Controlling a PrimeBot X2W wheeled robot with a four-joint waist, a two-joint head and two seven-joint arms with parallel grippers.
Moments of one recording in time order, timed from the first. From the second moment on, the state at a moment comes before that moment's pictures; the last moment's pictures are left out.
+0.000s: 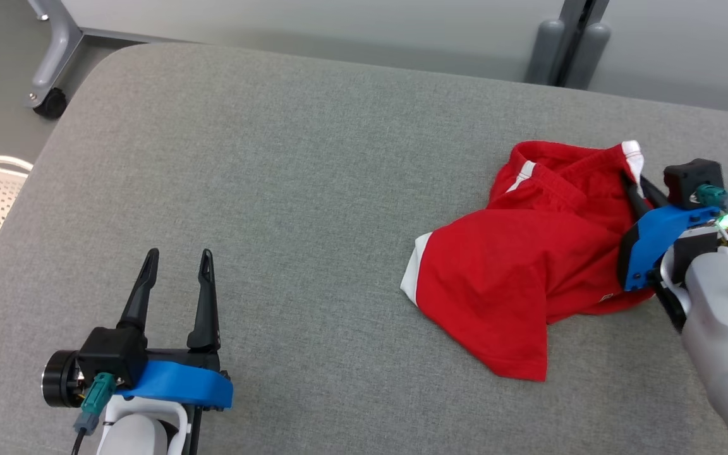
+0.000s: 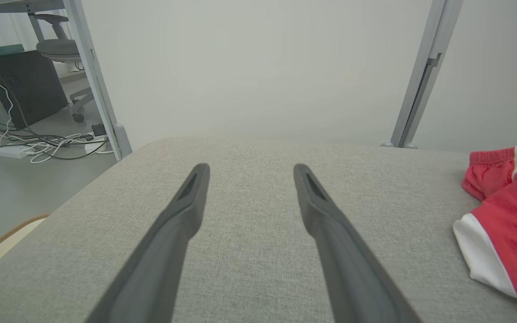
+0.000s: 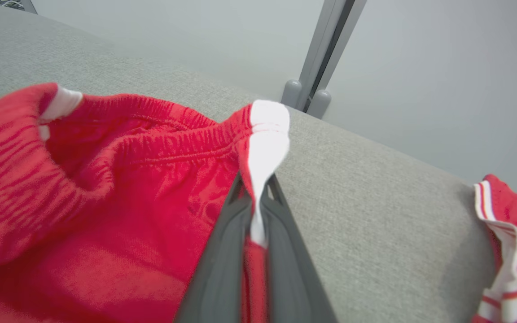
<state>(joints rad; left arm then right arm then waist) -0.16 0.05 -0.03 0.26 -0.10 -0.13 -0.26 -0.86 -0.27 0.25 1.20 0.14 0.13 -0.25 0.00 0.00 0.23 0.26</state>
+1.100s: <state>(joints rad) -0.07 0.05 -0.01 0.25 -0.13 -0.13 -0.26 -0.51 -0.05 0.65 0.67 0.19 0.13 -0.26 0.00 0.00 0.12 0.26</state>
